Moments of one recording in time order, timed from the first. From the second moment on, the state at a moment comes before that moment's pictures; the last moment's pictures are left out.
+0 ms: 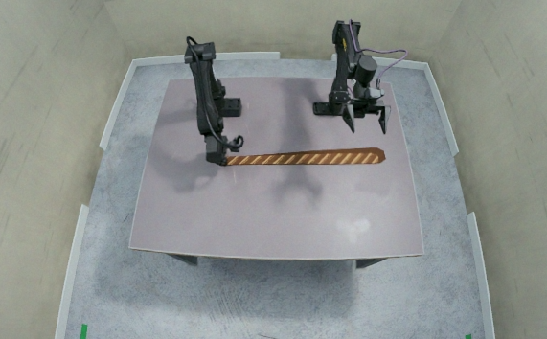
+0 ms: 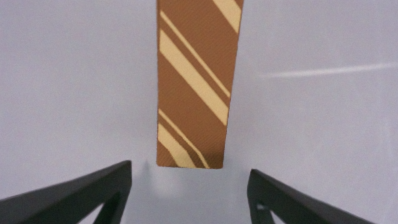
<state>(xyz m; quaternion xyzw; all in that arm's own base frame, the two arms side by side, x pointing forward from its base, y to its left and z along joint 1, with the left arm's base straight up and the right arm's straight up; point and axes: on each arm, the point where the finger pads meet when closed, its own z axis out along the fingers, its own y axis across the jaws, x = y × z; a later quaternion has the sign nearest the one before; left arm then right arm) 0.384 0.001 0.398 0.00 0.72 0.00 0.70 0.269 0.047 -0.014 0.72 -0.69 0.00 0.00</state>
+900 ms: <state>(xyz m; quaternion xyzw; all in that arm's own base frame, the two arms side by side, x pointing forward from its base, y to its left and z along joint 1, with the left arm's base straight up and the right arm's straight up) 0.384 0.001 0.398 0.00 0.72 0.00 0.70 0.268 0.047 -0.039 0.73 -0.68 0.00 0.00</state>
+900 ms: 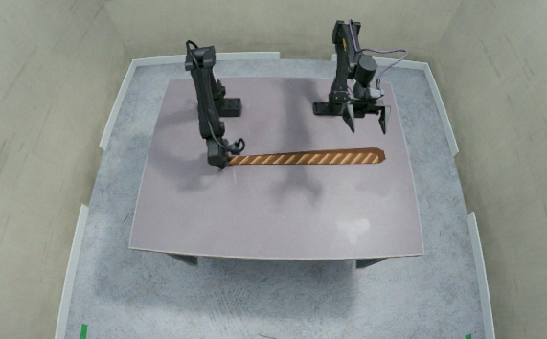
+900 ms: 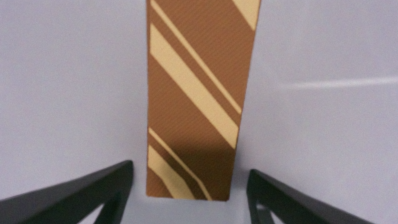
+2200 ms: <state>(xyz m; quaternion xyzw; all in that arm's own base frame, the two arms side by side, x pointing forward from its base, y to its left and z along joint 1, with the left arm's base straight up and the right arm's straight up) 0.384 0.001 0.398 0.00 0.72 0.00 0.70 0.269 0.048 -0.039 0.73 -0.68 0.00 0.00</state>
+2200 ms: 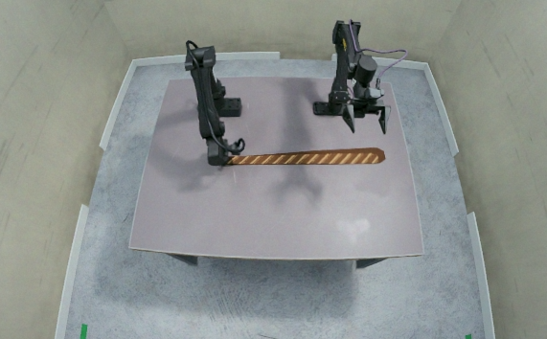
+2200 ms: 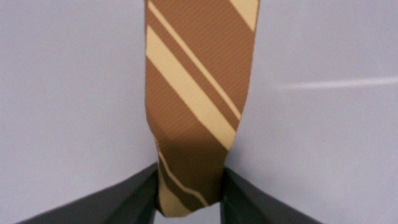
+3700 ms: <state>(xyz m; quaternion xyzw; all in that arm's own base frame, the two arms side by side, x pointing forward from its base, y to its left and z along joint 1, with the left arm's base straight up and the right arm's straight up) 0.384 0.001 0.398 0.00 0.72 0.00 0.70 0.285 0.049 -0.037 0.73 -0.68 0.02 -0.02</state>
